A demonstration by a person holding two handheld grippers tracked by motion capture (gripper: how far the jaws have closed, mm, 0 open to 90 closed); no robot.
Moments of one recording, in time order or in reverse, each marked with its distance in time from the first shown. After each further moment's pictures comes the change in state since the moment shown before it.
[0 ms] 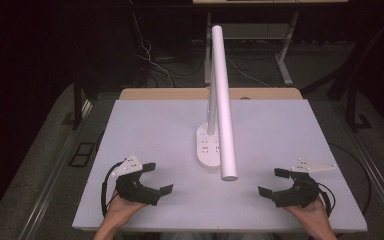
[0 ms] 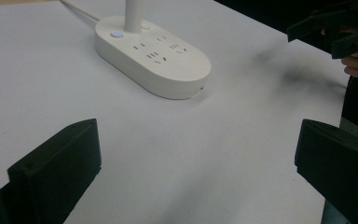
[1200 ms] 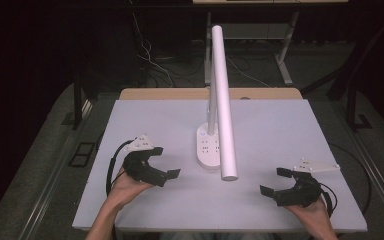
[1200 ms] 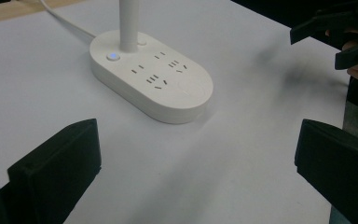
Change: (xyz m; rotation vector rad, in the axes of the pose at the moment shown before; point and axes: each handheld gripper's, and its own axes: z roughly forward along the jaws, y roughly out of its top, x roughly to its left) left arm 0.009 0.053 0.019 0.096 -0.029 0.047; right arm -0.003 -0.001 -0.003 -0.020 -0.024 0.013
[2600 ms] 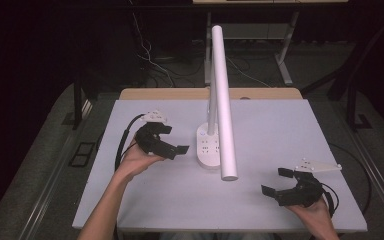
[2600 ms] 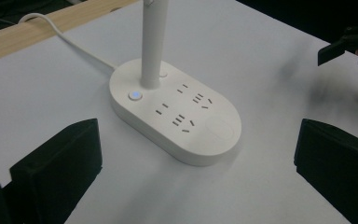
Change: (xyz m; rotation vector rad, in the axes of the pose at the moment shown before) left arm 0.030 0.057 0.029 0.060 0.009 0.034; right arm -0.003 -0.002 -0.002 0.007 -0.002 0.012
